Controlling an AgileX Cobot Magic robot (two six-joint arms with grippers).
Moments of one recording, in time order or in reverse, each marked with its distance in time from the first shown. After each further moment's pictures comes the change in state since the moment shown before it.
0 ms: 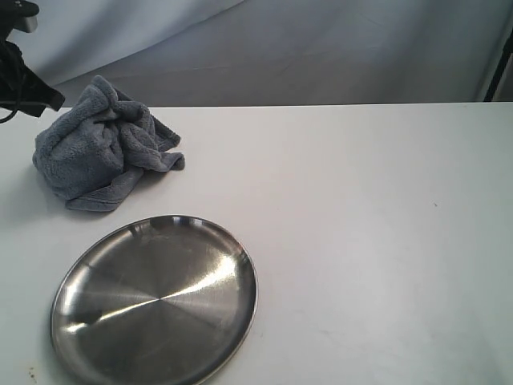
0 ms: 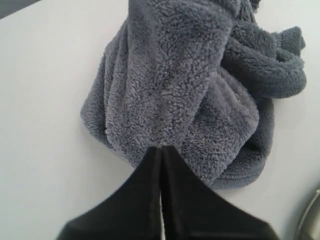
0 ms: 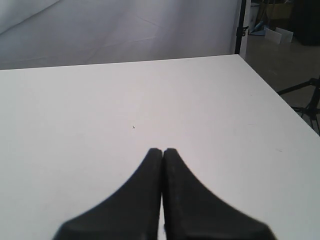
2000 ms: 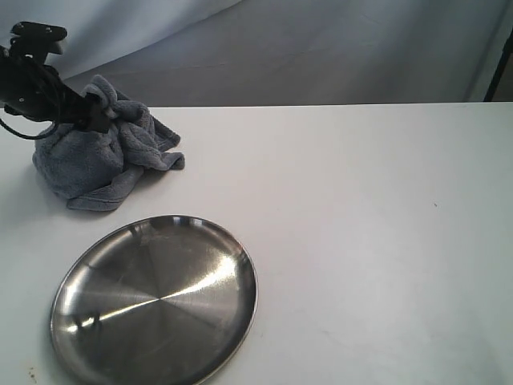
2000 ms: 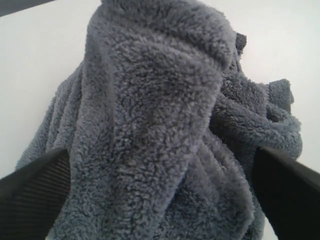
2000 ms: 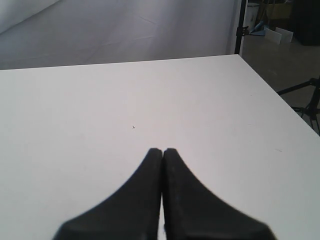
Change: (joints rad) left arm 0.000 0.160 0.000 -0.254 -0.203 0.112; right arm 0.000 0.000 0.000 0.000 0.000 0.000
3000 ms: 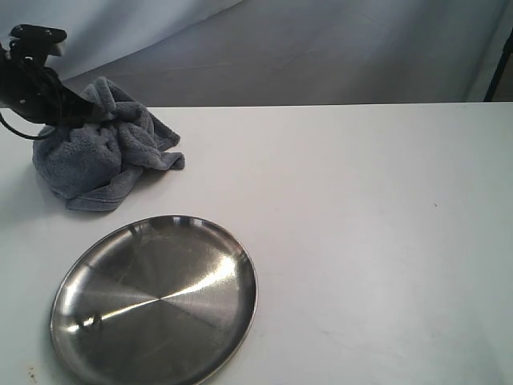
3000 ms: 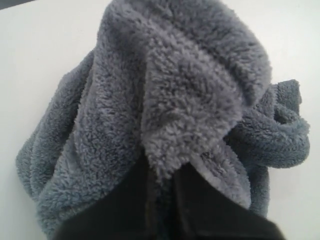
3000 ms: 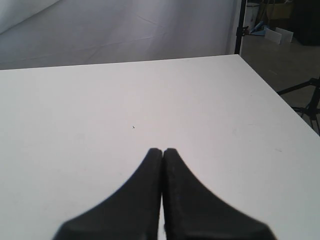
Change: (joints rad) left arm 0.000 0.006 0.000 0.030 0.003 -0.050; right arm 0.000 0.000 0.000 0.000 0.000 0.000
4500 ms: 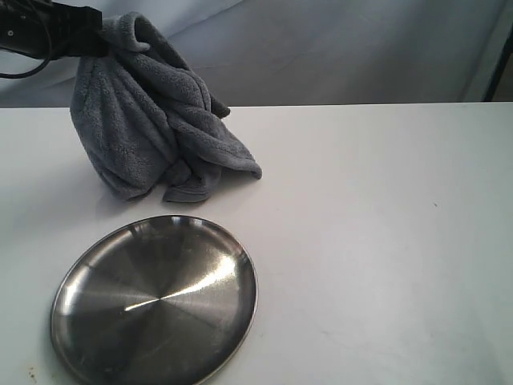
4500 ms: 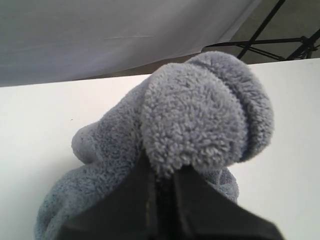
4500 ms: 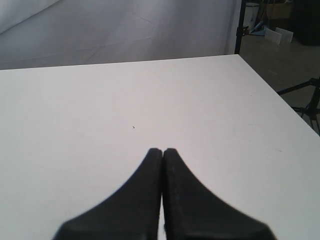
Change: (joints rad) left arm 0.000 -0.178 0.000 -0.570 0.070 0.201; right arm 0.000 0.000 0.000 0.000 0.000 0.000
